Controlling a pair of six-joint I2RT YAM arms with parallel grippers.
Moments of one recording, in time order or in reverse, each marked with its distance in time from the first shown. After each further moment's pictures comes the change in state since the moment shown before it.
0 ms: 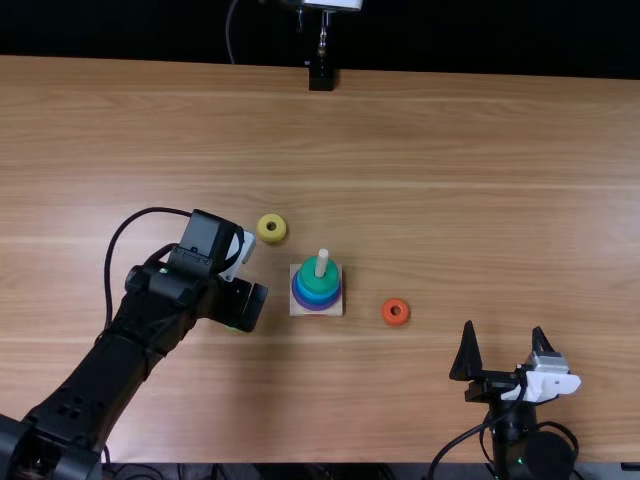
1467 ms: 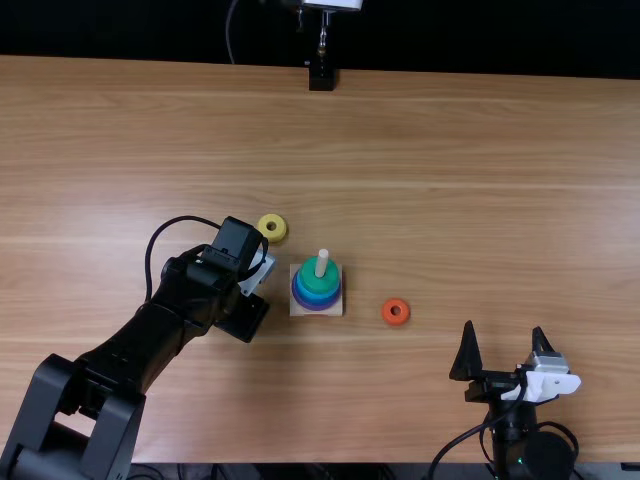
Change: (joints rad) left arm -0.058 0.173 0.011 -0.013 -0.018 0.069; right arm 0.000 0.000 0.000 0.000 0.000 0.000
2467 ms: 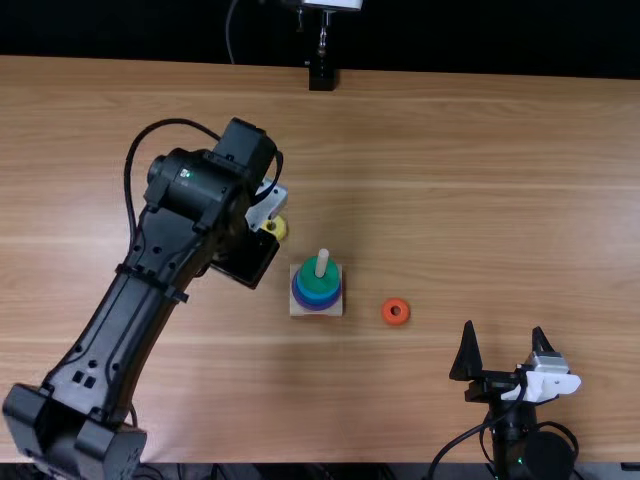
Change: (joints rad) left arm -0.027 0.106 0.901 -0.827 0.000 -0.005; right arm 0.000 0.000 0.000 0.000 0.000 0.000
